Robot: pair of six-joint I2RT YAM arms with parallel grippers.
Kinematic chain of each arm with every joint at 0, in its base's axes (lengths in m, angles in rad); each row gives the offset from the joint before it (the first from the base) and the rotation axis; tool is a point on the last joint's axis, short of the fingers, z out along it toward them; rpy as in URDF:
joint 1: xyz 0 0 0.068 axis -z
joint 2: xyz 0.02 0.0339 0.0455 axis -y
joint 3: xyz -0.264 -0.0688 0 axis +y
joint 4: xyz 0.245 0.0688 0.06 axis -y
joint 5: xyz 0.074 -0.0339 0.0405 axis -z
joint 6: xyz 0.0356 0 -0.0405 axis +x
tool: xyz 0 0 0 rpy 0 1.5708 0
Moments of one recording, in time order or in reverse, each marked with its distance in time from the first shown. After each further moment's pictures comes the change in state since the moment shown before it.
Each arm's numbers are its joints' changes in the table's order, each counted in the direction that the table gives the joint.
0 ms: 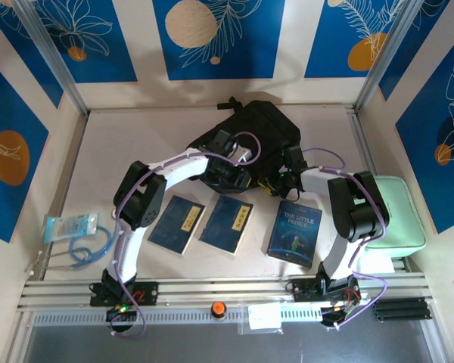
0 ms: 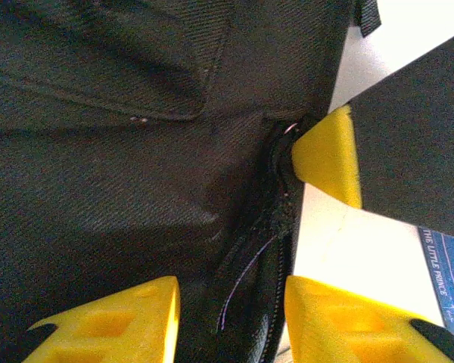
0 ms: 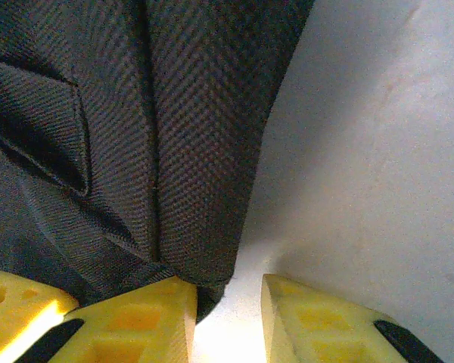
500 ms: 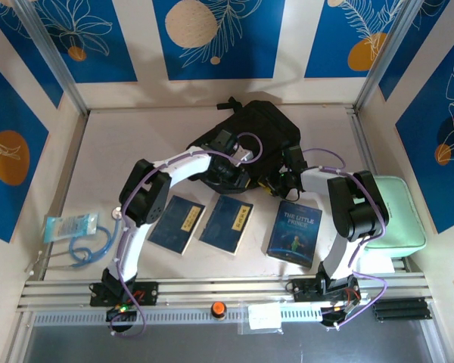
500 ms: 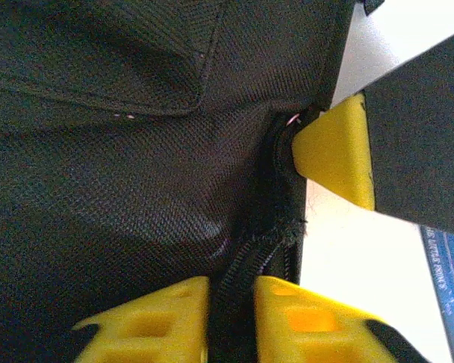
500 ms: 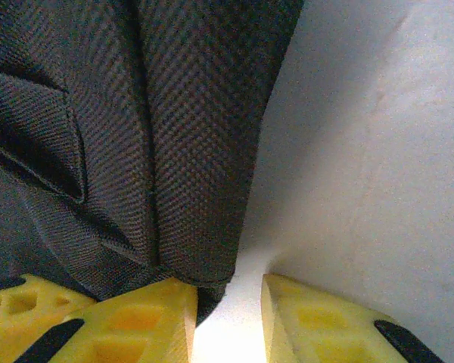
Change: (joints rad) left arm -0.002 -0.063 -0.067 -0.053 0.054 0.016; right arm -0.002 -0.004 0.000 0.004 0.000 0.006
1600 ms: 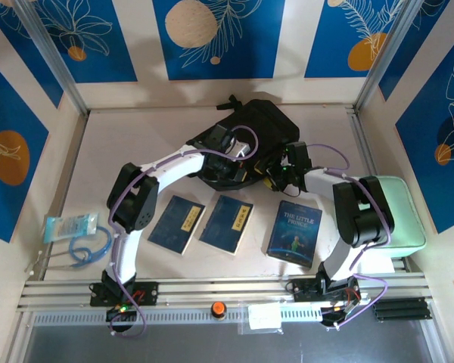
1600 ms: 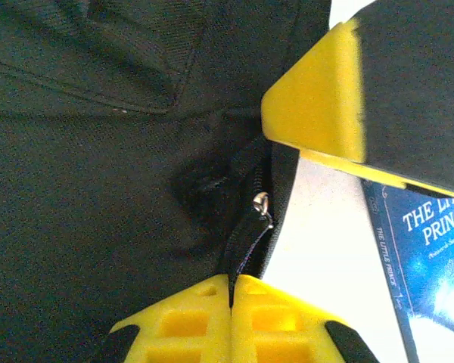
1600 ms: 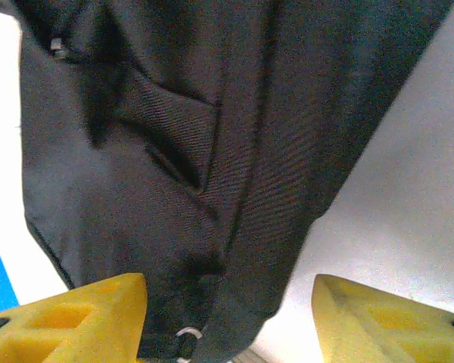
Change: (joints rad) left arm 0.001 0.136 0.068 0.015 -0.063 -0.075; right arm 0.019 0.055 0.013 0.129 -0.066 0.105
